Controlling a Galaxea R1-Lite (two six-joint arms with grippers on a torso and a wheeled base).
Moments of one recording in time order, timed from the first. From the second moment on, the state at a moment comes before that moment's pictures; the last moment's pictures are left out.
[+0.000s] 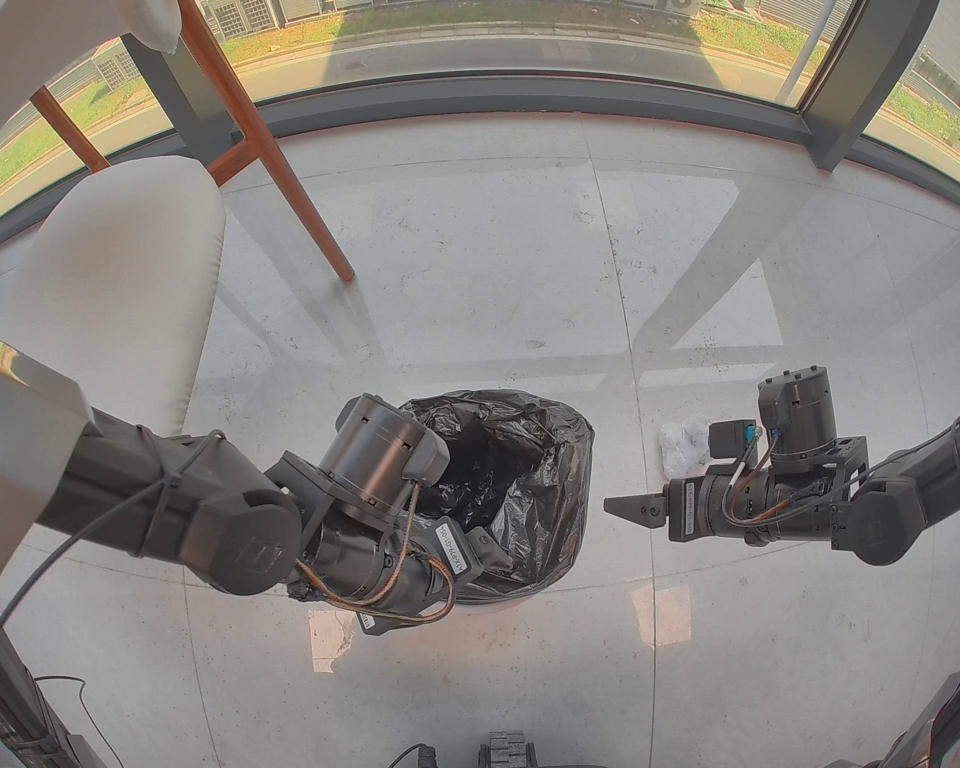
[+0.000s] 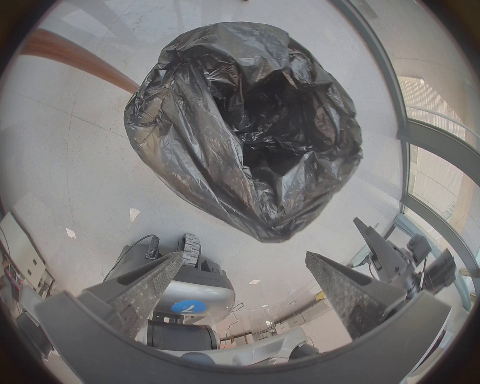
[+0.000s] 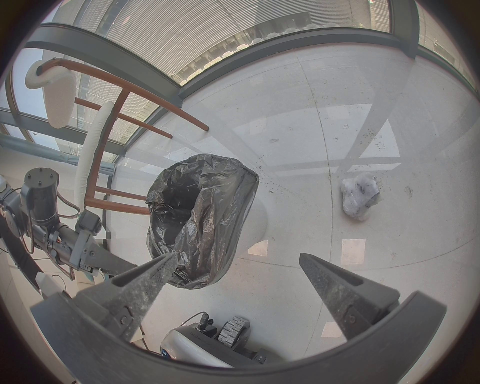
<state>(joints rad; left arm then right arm) -0.69 1.90 -1.07 0.10 -0.11 -1.08 0.47 1.82 -0.78 -0.42 0.15 0.28</state>
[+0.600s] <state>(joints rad) -0.64 2.01 -1.12 0.10 -0.07 -1.09 0.47 1.83 -0.79 -0.42 0.15 0.27</state>
